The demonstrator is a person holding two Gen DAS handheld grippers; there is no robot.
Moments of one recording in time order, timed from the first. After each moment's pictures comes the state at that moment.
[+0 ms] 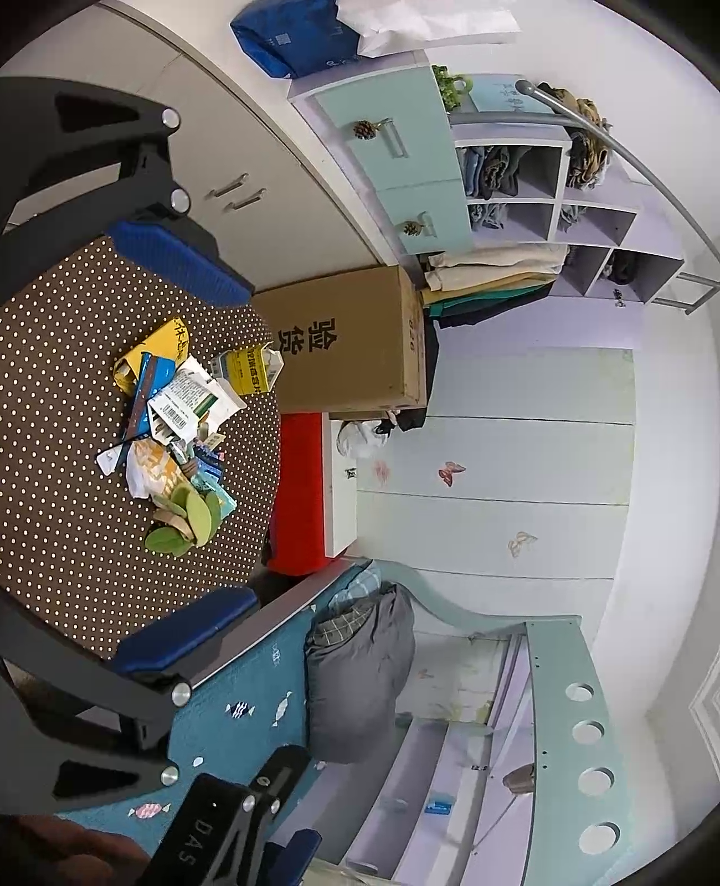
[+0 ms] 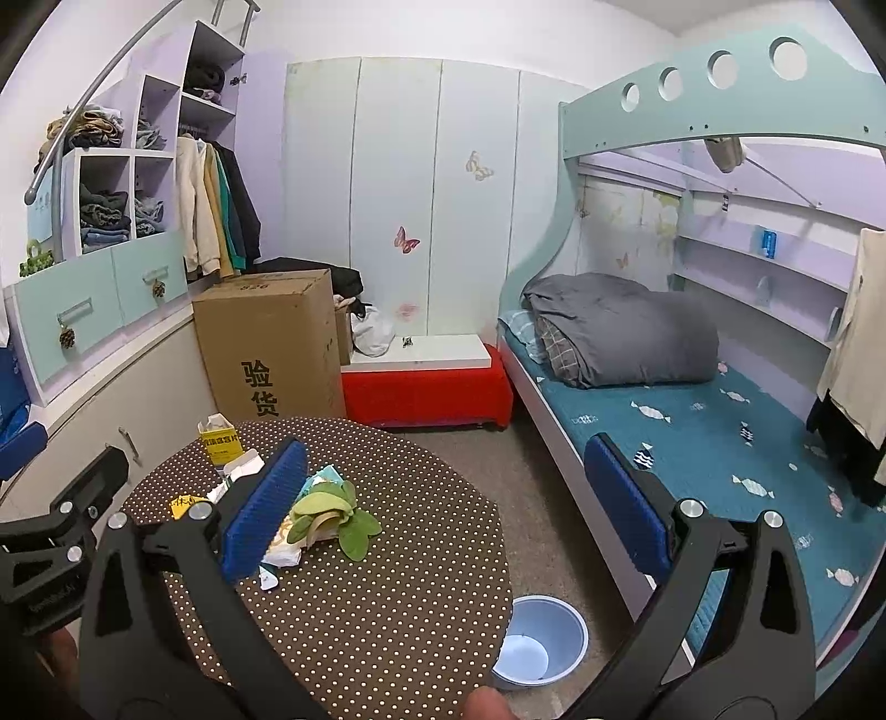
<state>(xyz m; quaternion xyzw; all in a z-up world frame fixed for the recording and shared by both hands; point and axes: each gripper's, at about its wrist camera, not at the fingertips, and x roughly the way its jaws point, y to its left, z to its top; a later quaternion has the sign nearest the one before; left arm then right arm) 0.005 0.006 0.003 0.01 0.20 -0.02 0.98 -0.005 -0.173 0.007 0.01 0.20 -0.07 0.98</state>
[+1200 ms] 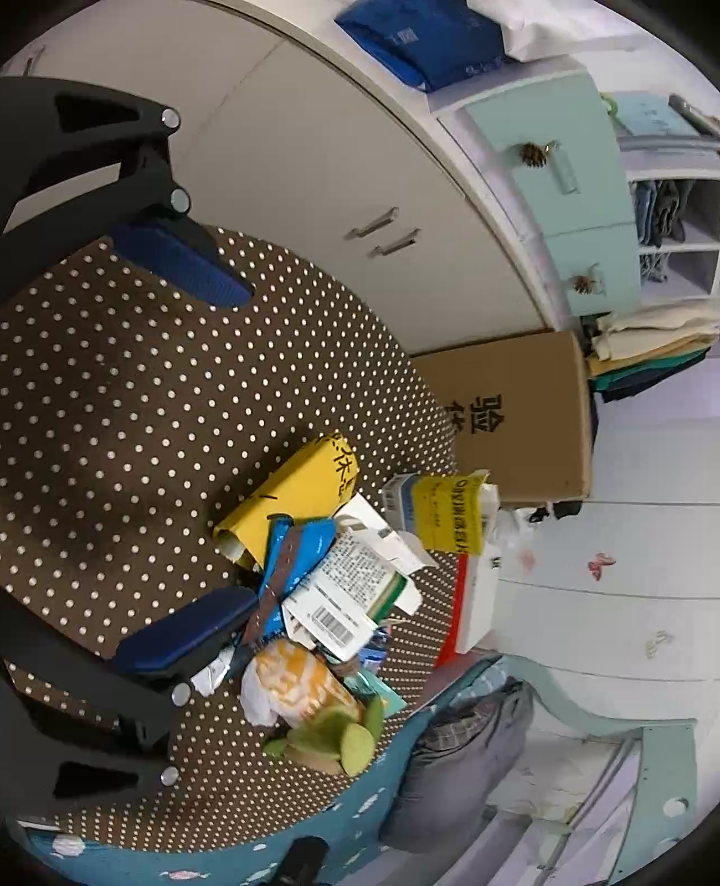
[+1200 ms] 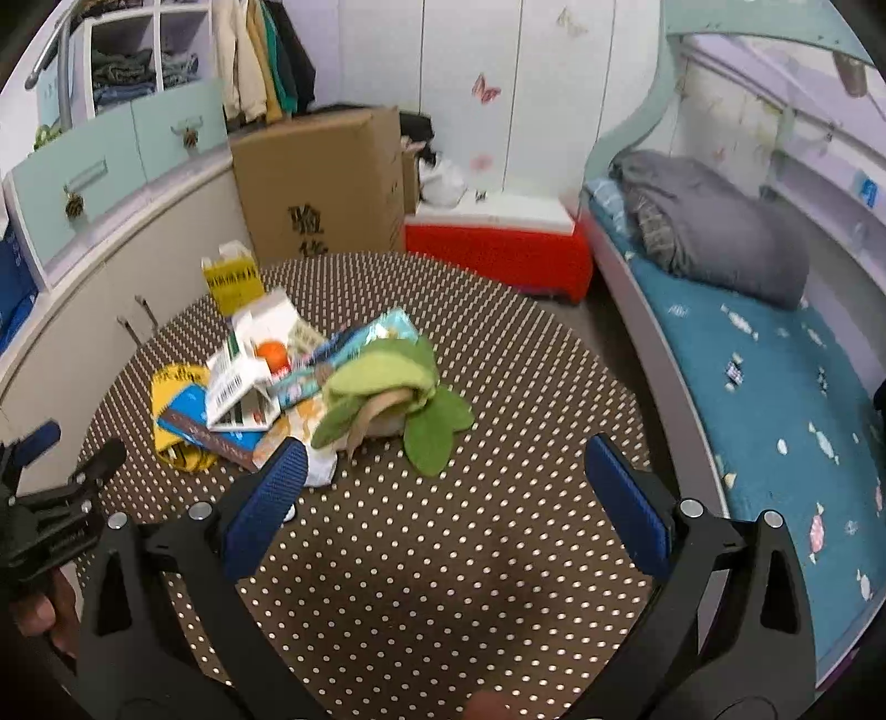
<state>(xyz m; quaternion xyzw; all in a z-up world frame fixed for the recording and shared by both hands) 0.104 0.112 -0.157 0.00 0.38 0.06 0.92 0.111 -0.118 -0.131 -0.01 0.39 0.03 0.92</state>
